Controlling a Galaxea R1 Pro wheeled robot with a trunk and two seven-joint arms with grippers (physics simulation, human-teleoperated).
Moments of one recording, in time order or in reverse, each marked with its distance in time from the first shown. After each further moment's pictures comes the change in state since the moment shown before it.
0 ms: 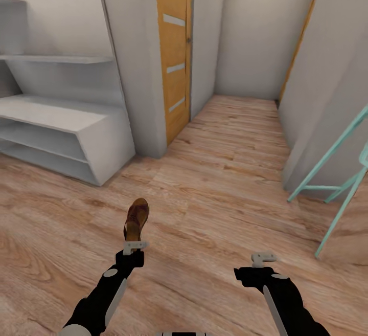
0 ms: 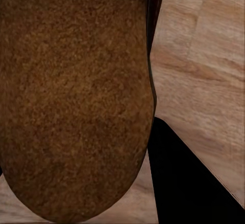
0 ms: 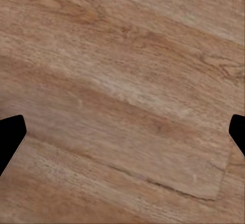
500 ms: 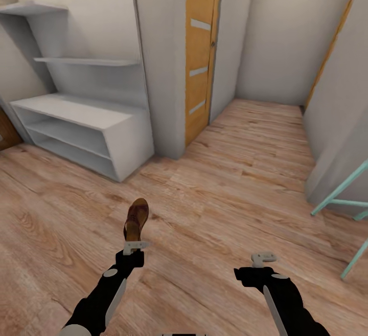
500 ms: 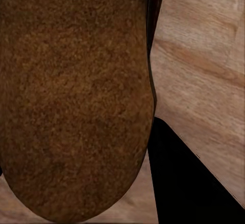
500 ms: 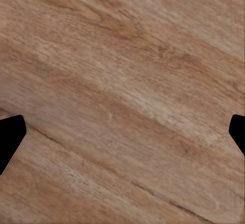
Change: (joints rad) left arm 0.000 0.000 0.000 0.000 0.000 0.000 0.000; right arm 0.000 0.000 0.000 0.000 0.000 0.000 0.000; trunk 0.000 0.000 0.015
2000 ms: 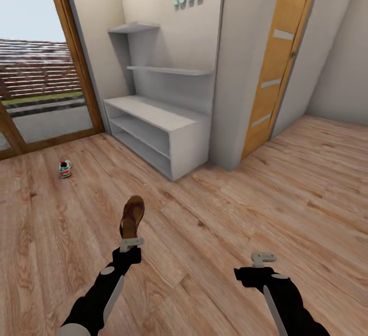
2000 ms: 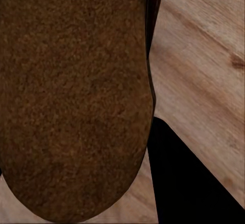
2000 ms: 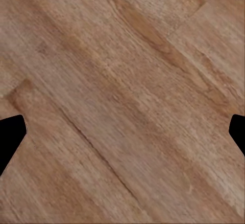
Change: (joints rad) left arm 0.000 0.001 0.039 -0.029 0.000 -0.002 0.001; right arm 0.000 0.000 0.000 0.000 0.000 0.000 0.000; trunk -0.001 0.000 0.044
